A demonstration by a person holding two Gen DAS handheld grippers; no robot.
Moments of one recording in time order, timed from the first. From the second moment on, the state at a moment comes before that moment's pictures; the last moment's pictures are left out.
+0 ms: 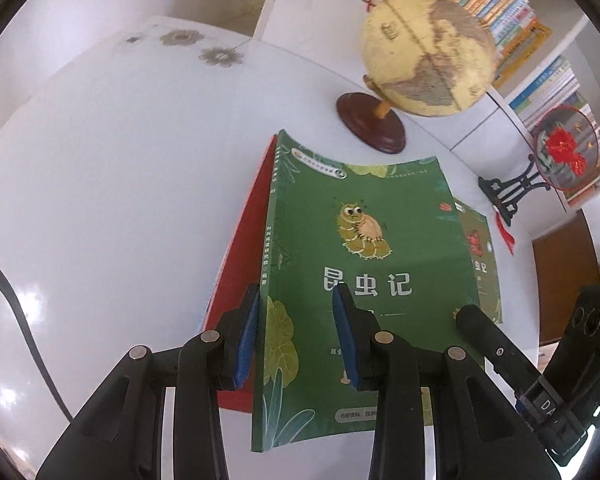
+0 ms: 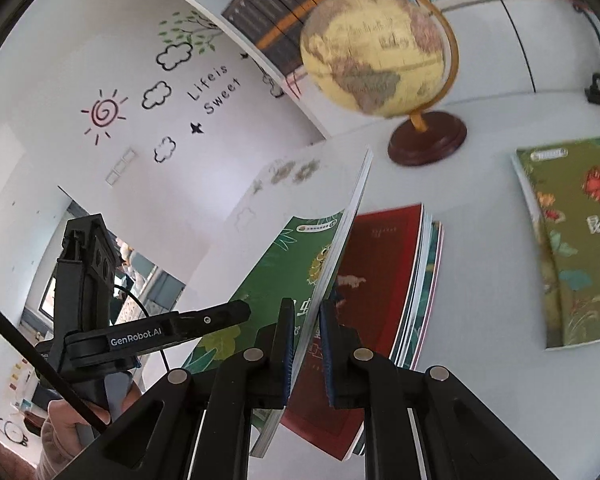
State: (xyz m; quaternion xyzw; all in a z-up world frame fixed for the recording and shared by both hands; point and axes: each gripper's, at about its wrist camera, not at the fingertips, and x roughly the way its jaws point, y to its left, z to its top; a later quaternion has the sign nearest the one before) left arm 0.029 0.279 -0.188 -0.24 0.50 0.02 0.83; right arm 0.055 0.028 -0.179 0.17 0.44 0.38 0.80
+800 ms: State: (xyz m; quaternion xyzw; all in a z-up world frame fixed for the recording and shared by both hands) left arm 0.063 0.247 -0.169 -0.21 0.50 0.05 0.84; right arm 0.083 -0.032 -0.202 0.16 0.45 0.29 0.83
